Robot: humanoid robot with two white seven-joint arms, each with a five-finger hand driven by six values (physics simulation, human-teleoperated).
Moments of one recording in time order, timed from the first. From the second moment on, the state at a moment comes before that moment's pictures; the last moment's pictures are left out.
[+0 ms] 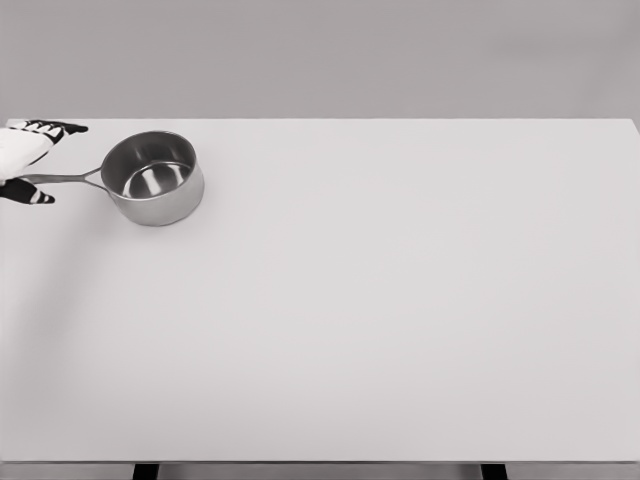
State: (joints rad) left arm -0.59 0.65 -0.16 -0.88 -0.77 -0.61 -0.25; right arm 0.06 0.00 -0.08 0.05 -0.27 -0.07 0.21
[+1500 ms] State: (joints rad) left arm -0.58 0.64 -0.17 -0.92 -0.74 -0.61 -0.24; right arm 0.06 0.00 -0.08 0.05 -0.27 -0.07 0.21
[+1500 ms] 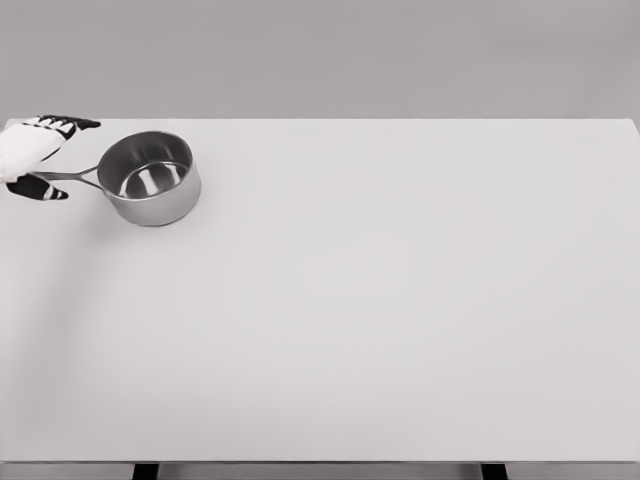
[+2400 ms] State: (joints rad) left arm -0.11 0.75 0.08 -1.61 -0.40 -0.61 -0.24; right arm 0.06 0.00 -0.08 0.05 -0.27 -0.07 0.21
